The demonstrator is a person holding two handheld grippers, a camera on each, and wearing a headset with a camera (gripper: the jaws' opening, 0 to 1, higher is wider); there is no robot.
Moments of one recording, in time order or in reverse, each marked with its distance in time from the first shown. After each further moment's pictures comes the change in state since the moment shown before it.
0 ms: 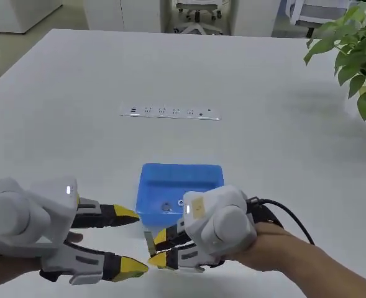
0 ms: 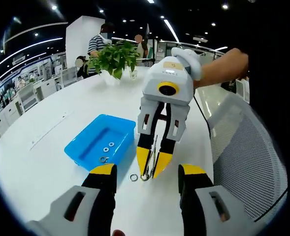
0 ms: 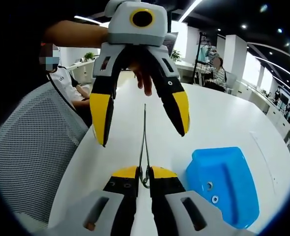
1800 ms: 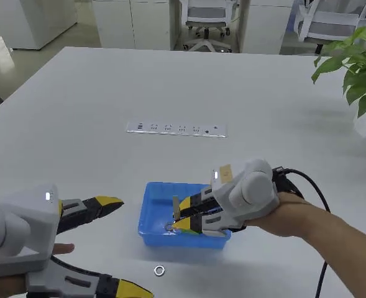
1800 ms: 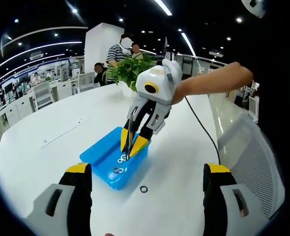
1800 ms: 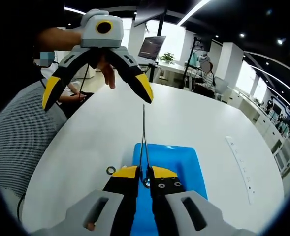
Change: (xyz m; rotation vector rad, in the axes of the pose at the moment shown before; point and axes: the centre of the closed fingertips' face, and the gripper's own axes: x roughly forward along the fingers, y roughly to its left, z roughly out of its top) left arm -0.011 0.020 0.031 -0.086 -0.111 0.118; right arm -0.038 -0.087 -0.009 -0.072 0.005 -0.088
